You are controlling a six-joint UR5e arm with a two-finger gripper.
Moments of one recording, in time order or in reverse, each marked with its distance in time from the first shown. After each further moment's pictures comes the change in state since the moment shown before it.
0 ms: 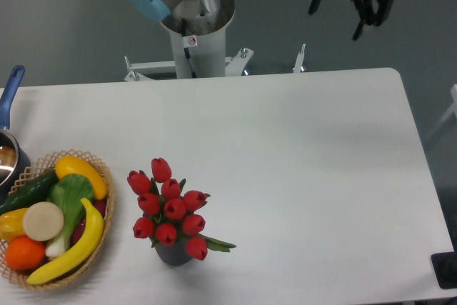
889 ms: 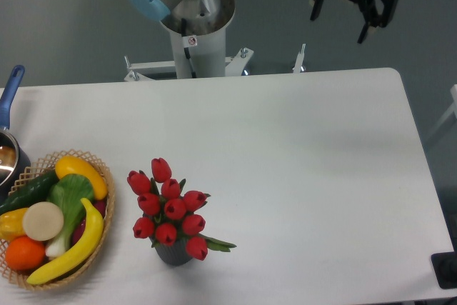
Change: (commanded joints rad) arm -0.002 0.011 -0.066 0.141 -0.151 -0.271
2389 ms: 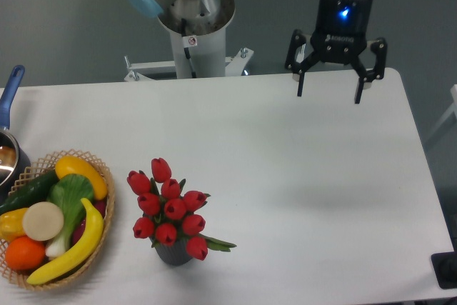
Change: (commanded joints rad) arm -0.152 -0.084 -0.134 0.526 -0.094 -0.427
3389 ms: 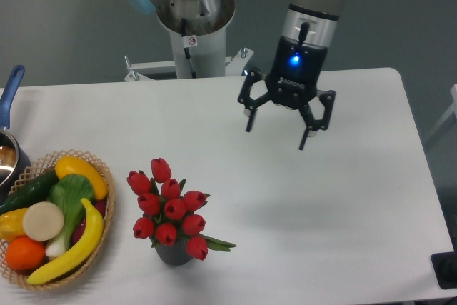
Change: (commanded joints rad) arm -0.084 -0.028 -0.112 0.114 -0.267 0.035
